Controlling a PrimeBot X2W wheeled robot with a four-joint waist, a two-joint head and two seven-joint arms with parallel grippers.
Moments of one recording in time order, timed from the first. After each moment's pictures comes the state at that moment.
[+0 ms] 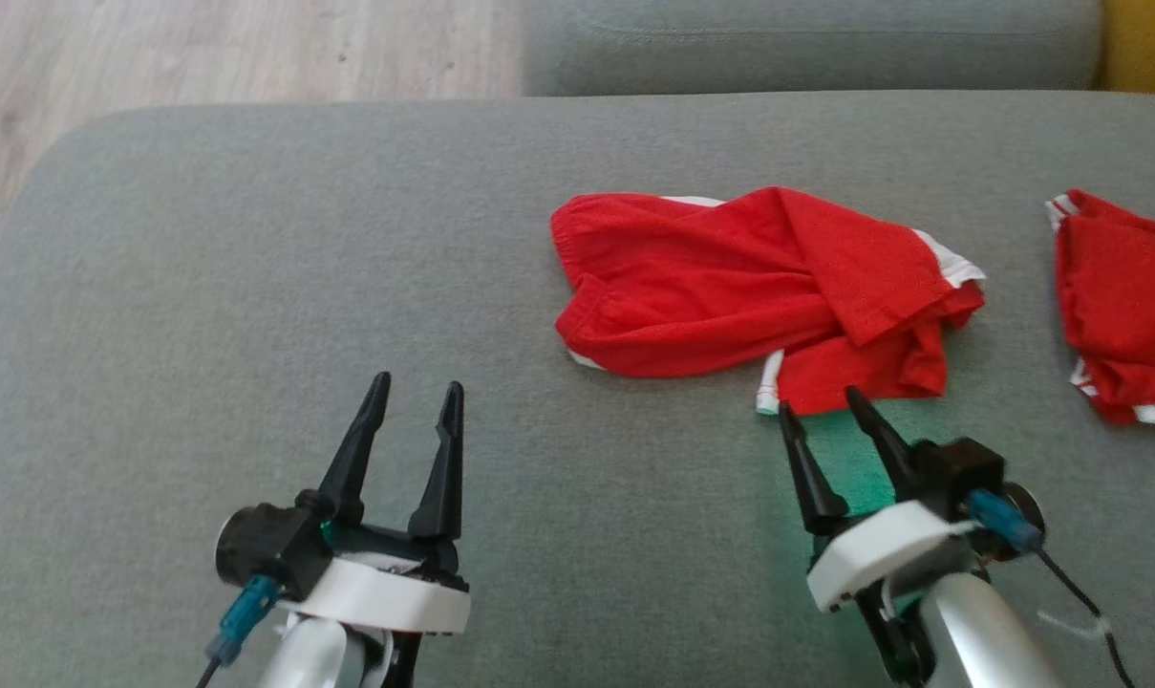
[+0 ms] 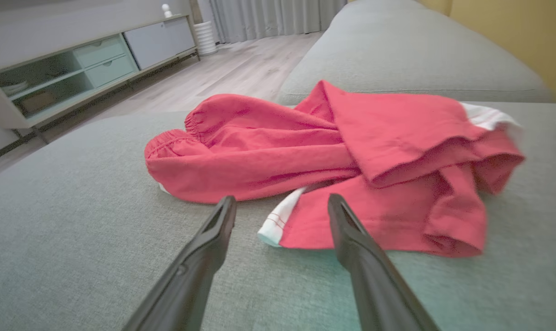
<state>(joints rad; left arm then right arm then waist) -0.10 0.05 -0.29 0.20 -0.30 -0.12 -0.25 -0.15 -0.05 0.19 0.43 0.15 0.13 -0.17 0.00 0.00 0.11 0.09</state>
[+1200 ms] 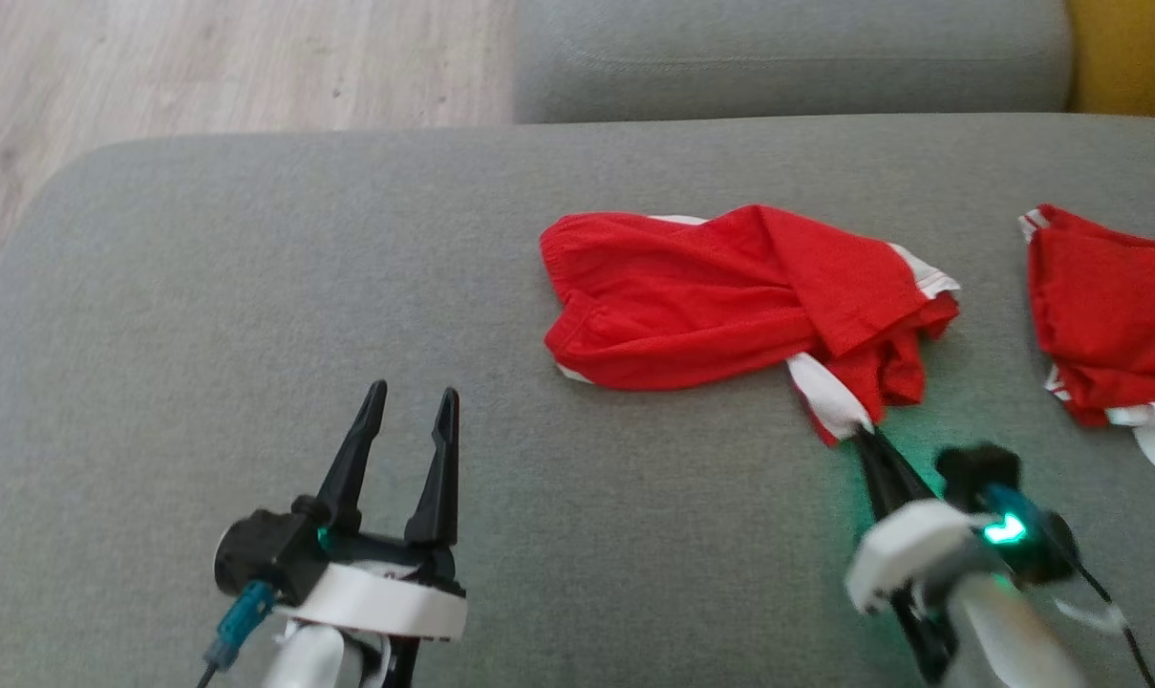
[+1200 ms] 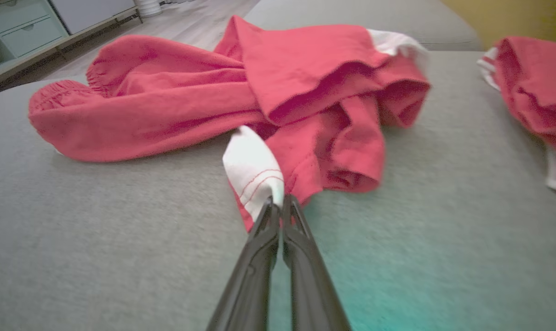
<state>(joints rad) -0.10 0.05 -0.29 0.21 -0.32 -0.12 -0.25 -0.31 -0.05 0.12 0.83 0.11 0.13 -0.21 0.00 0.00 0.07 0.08</state>
